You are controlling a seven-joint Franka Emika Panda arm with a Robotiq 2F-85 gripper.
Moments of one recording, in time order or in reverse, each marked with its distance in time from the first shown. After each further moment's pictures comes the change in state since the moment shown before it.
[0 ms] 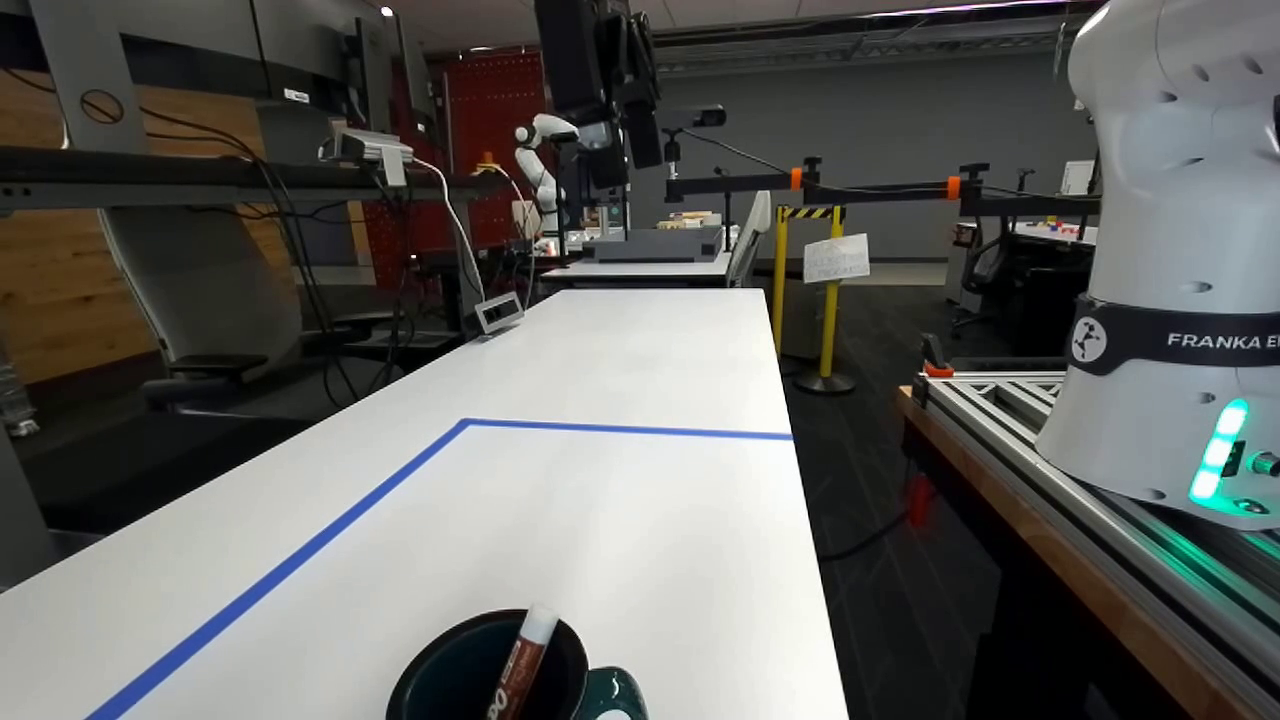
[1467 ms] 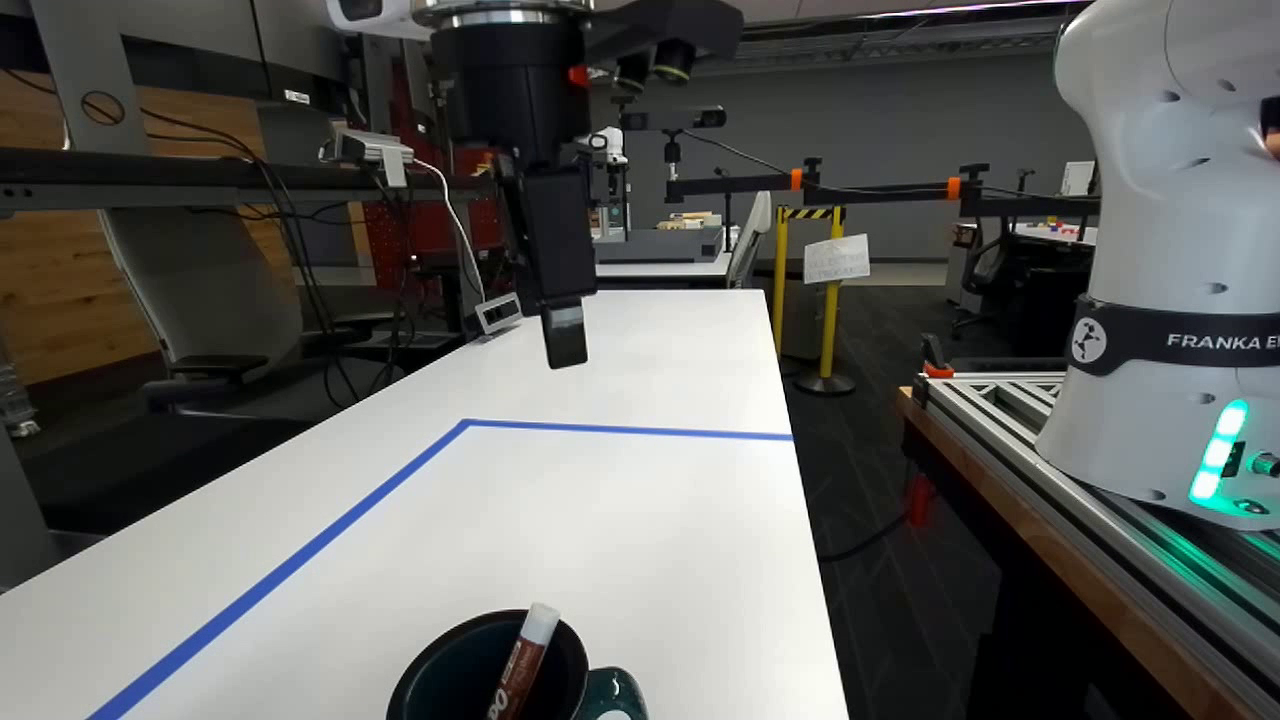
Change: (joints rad) arm 0.139 0.247 0.002 -0.026 -0.107 0.379 -0.403
